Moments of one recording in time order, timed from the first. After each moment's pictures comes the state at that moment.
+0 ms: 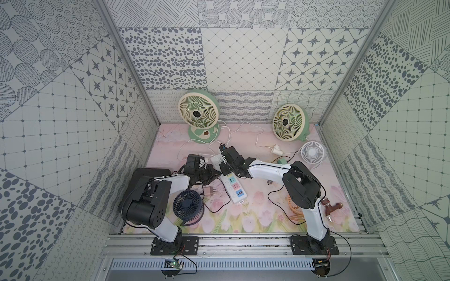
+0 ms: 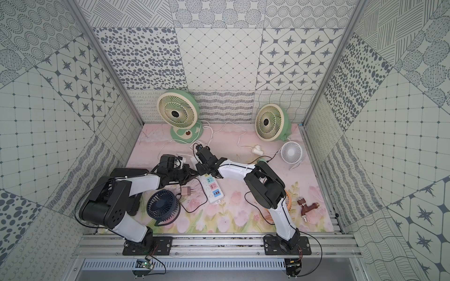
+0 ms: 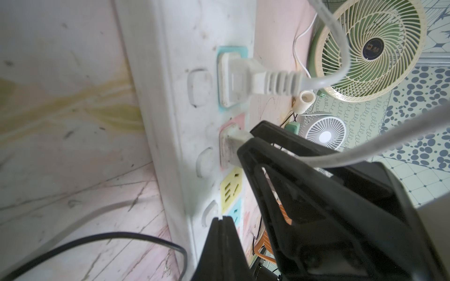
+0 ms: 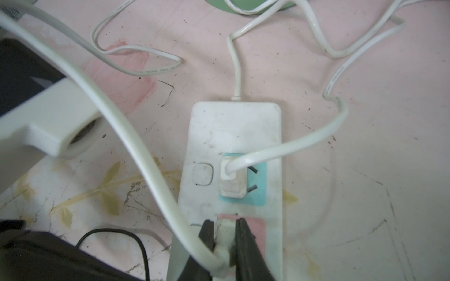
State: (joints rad) left arm -0.19 1.62 0.66 0.16 0.67 -0.93; right arm 0.86 2.10 1.47 -0.16 0.11 0.27
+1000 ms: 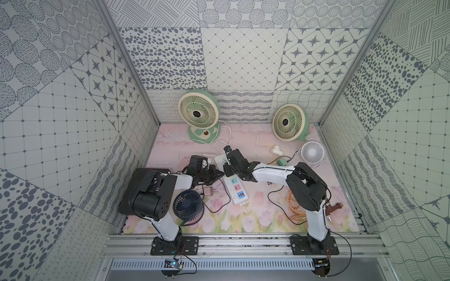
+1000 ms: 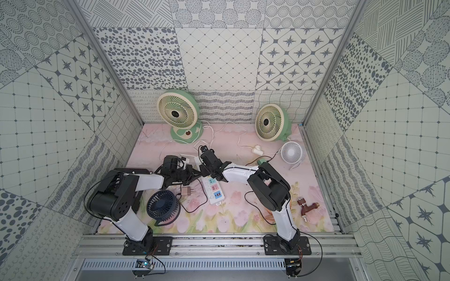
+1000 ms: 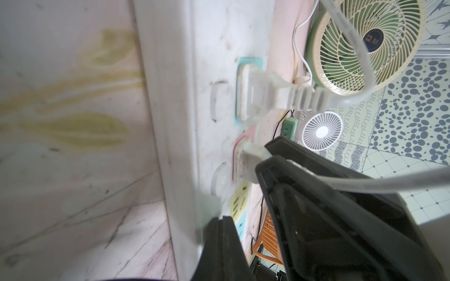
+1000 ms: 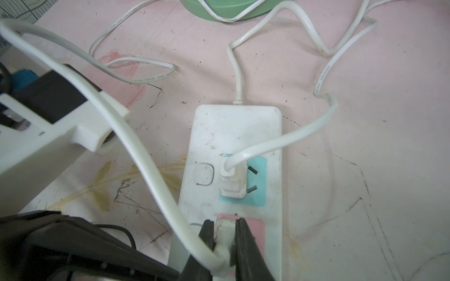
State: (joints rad) left arm -0.21 1.71 0.66 0.28 0.70 -0.95; right arm 0.87 2.03 1.33 -0.03 0.16 0.28
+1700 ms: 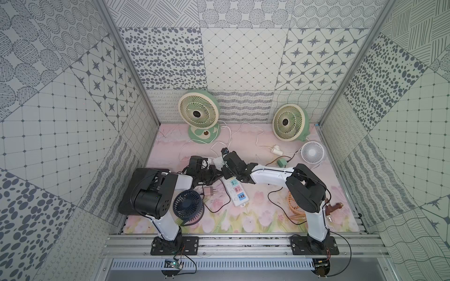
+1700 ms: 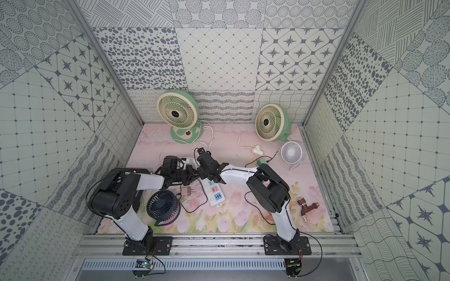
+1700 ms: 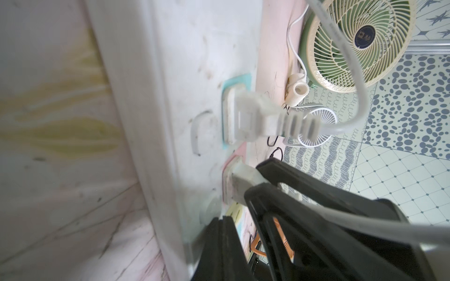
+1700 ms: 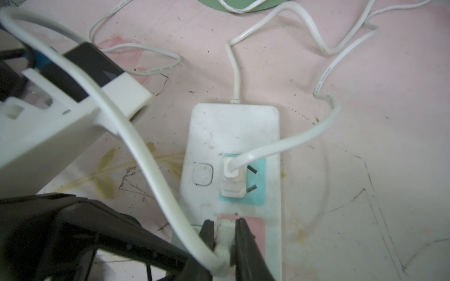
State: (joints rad) left arm -0.20 1.73 0.65 0.34 0.73 -0.95; right arm 0.92 2.03 1.35 -0.09 0.21 0.26
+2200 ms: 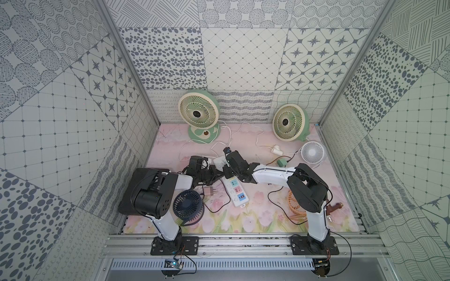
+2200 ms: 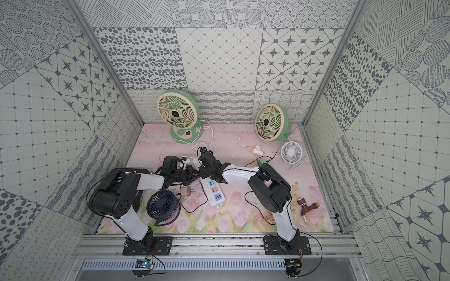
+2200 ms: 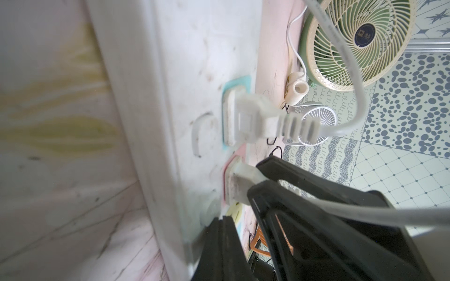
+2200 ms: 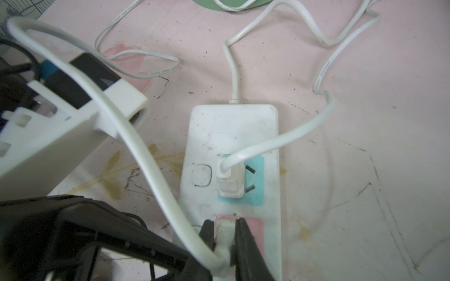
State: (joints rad) left arm -0.20 1.73 0.65 0.34 0.73 -0.95; right arm 0.89 2.01 1.31 -0.05 0.17 0.31
